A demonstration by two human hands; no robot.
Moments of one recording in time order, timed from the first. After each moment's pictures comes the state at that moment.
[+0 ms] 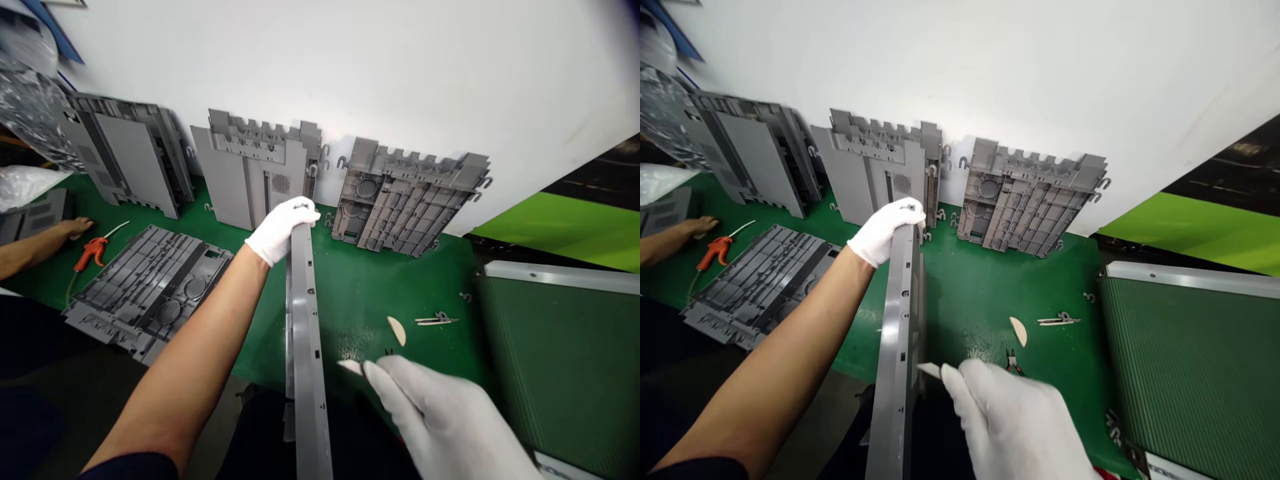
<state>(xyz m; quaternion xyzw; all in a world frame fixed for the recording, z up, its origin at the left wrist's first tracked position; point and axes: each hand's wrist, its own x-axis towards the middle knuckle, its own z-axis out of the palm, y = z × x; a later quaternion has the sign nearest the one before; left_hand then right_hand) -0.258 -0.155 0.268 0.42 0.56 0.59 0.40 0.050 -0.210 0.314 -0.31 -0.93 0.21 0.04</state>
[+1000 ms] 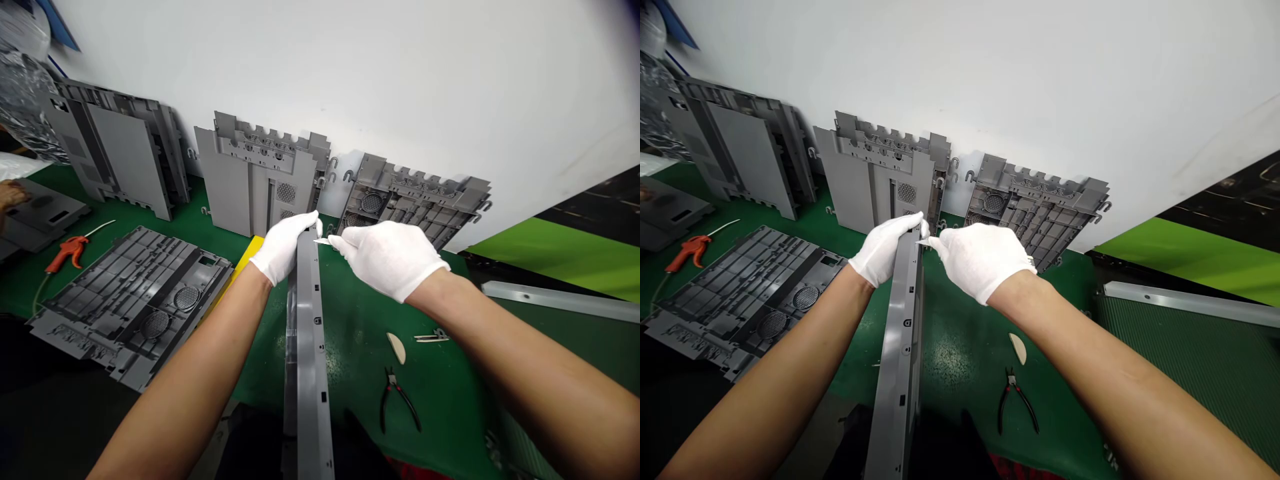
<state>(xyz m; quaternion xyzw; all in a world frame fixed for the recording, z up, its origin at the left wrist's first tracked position) -0.269 -0.165 0.271 0.29 0.53 0.64 0.46 -0.116 -0.086 0.343 -0.31 -0.95 -0.01 -0.11</state>
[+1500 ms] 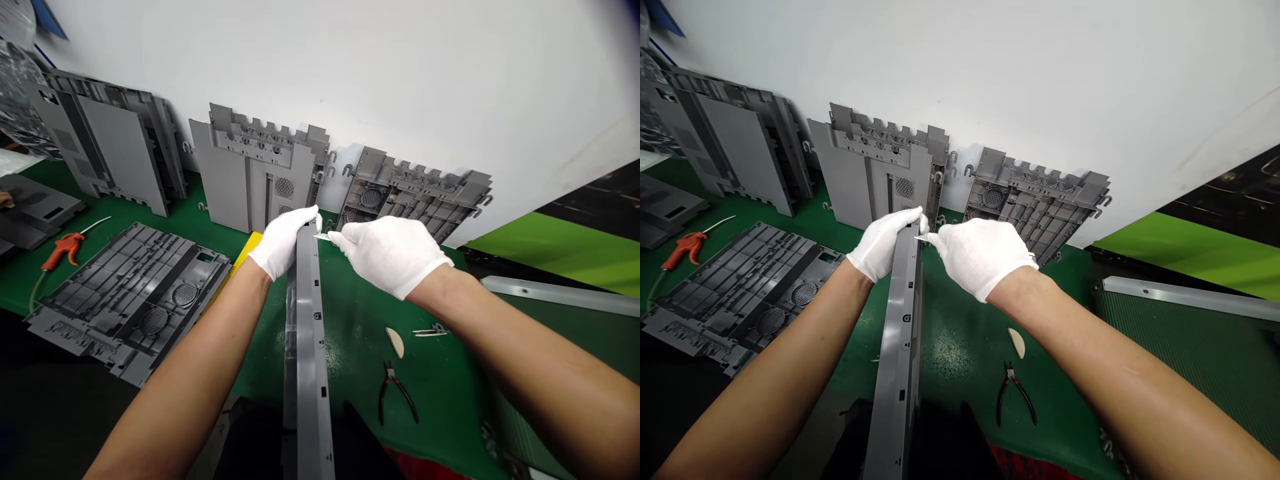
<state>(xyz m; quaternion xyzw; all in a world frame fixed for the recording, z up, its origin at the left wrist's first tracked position) -0.268 -0.162 0.270 0.27 0.52 0.65 0.48 -0.115 -0.089 0.344 -0.30 -0.94 -0.03 -0.12</state>
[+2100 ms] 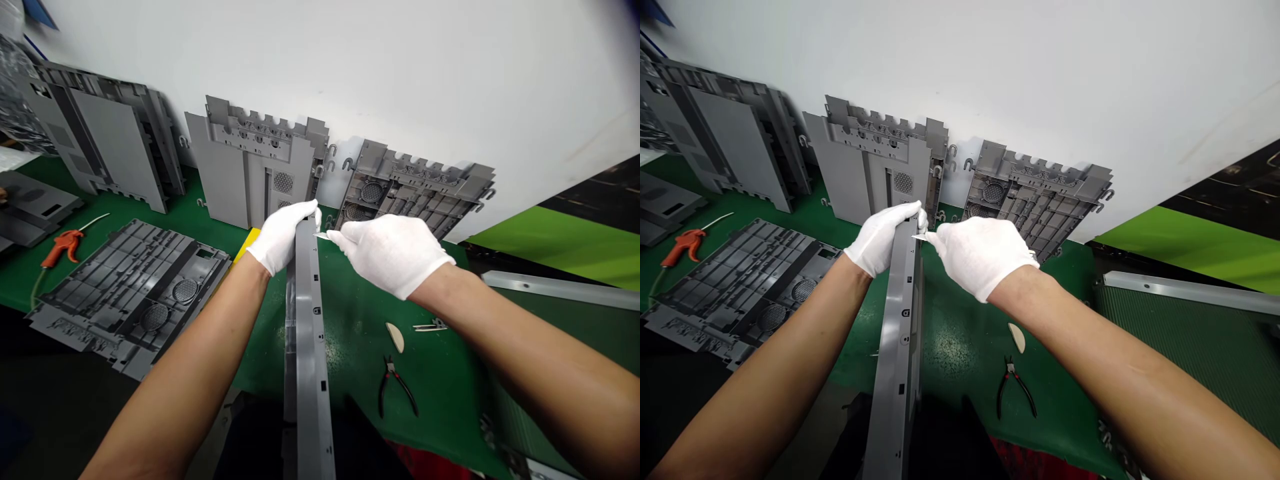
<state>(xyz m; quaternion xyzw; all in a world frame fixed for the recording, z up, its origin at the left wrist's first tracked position) -0.271 -0.159 0.262 0.28 0.50 0.65 0.50 -0.111 -0.092 0.342 -0.29 -0.95 -0.04 -0.12</state>
